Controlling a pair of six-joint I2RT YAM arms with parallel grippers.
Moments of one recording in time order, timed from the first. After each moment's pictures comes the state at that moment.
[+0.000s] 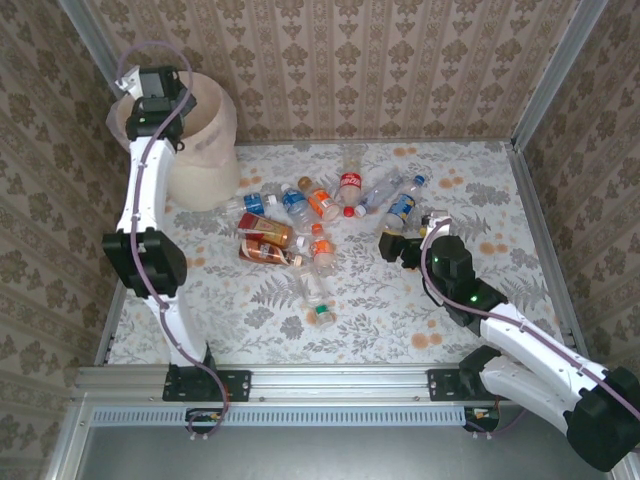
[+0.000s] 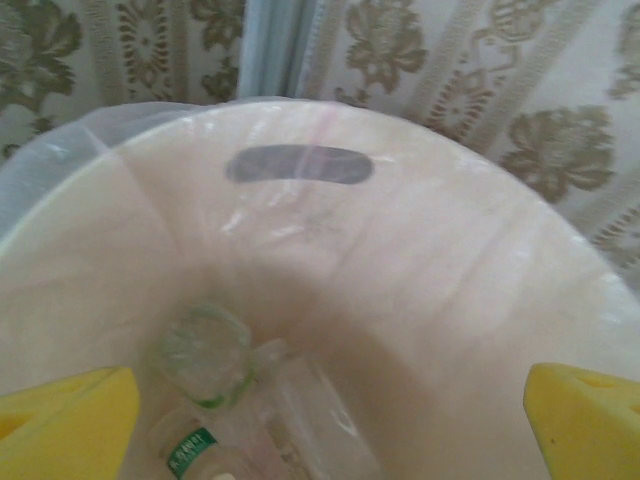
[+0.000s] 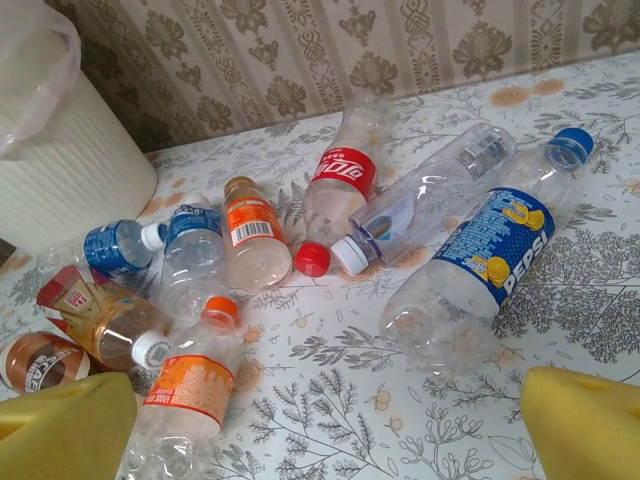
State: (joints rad) left arm -0.03 1.95 2.13 -0.65 -0.39 -0.55; right arm 0.51 0.88 0.49 0.07 0.20 0.43
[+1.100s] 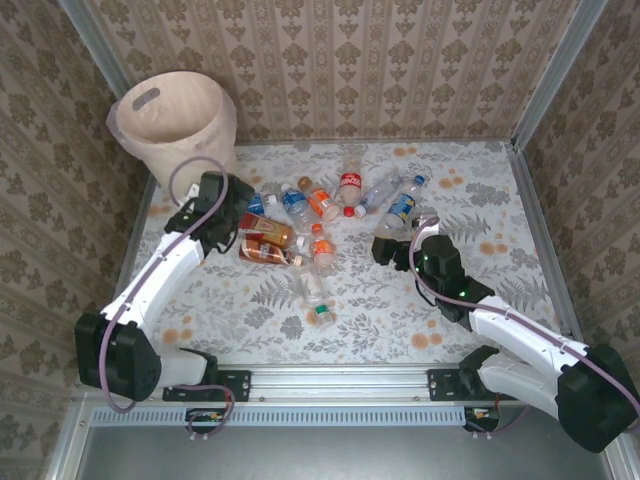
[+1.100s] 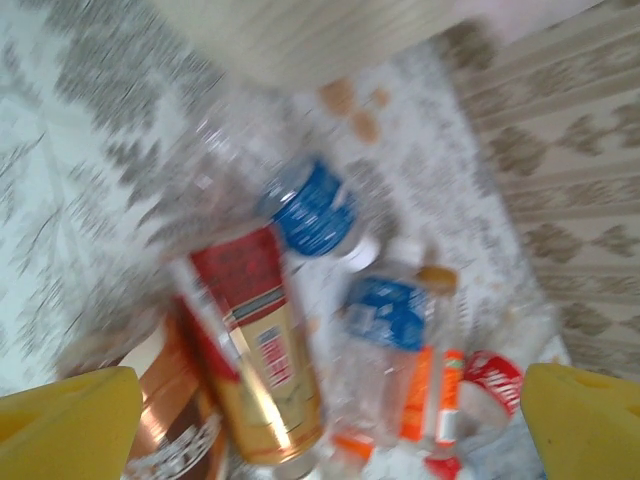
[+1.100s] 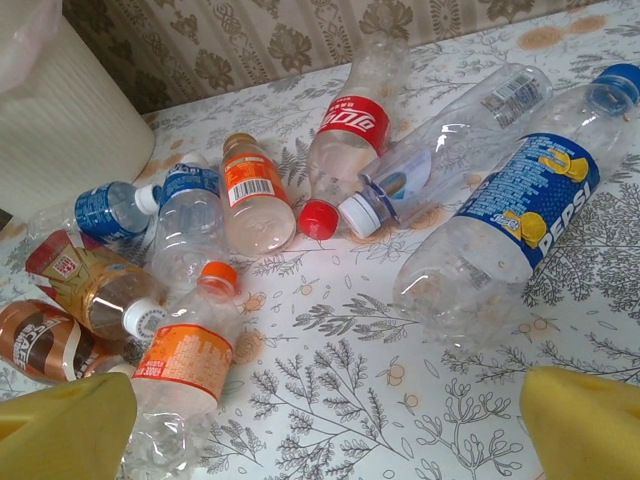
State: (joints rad) left arm -0.35 1.29 1.05 -0.57 -0.21 -1.28; right arm 0.51 1.00 0.46 0.16 0.15 0.45
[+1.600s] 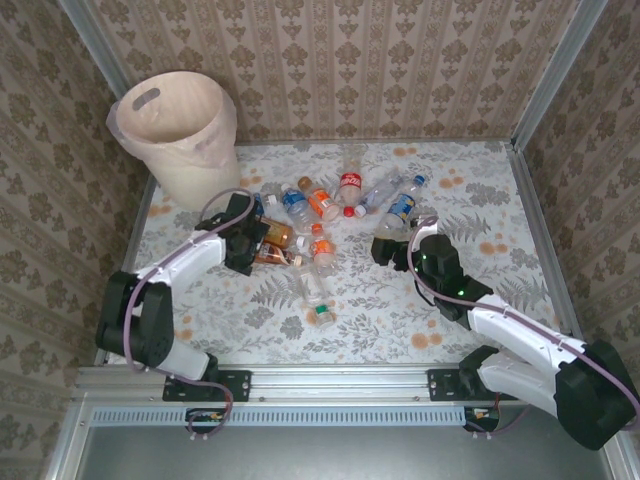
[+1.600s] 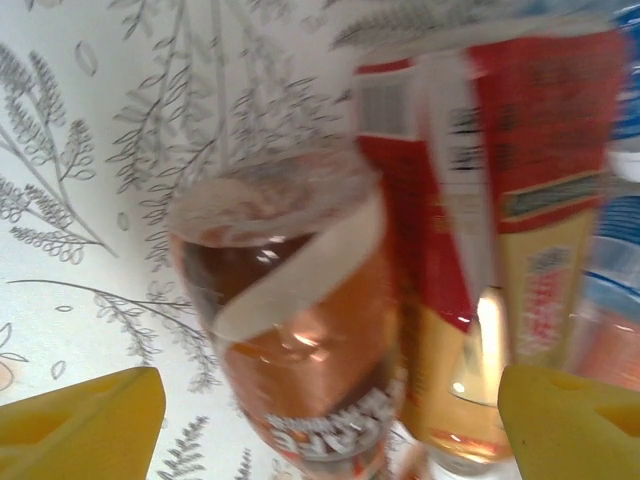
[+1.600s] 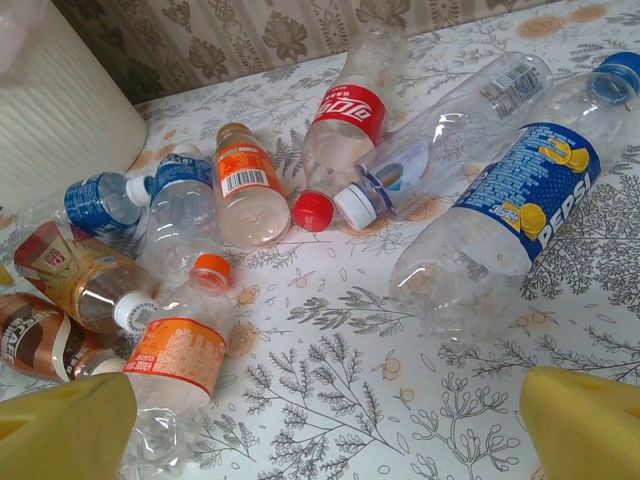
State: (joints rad) left arm -0.39 1.50 0.93 -0.56 -0.07 -1.48; right arm 0.51 1.02 0.46 0.16 0.15 0.44
